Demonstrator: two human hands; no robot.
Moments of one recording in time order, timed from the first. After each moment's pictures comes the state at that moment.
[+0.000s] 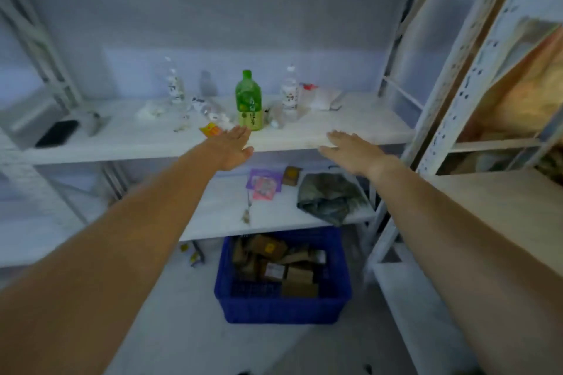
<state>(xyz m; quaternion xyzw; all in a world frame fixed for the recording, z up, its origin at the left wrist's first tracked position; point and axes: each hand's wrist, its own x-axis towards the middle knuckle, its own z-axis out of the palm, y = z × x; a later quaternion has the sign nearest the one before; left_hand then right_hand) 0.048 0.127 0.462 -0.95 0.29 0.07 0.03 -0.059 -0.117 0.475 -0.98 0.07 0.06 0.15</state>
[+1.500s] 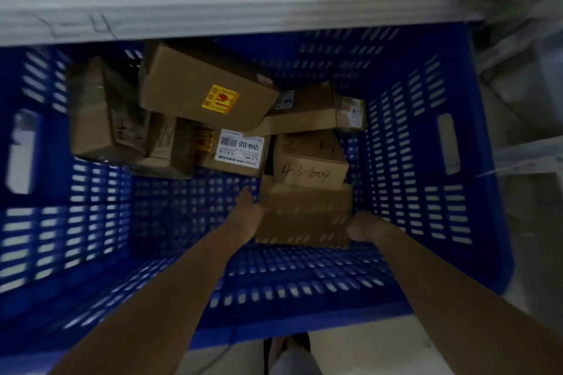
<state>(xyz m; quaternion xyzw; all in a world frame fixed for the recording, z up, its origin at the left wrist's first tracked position) 0.174 -0.025 -0.469 -0.67 -0.20 0.54 -0.48 0.096 -0.222 -0.446 -0.71 0.38 0.56 0.20</state>
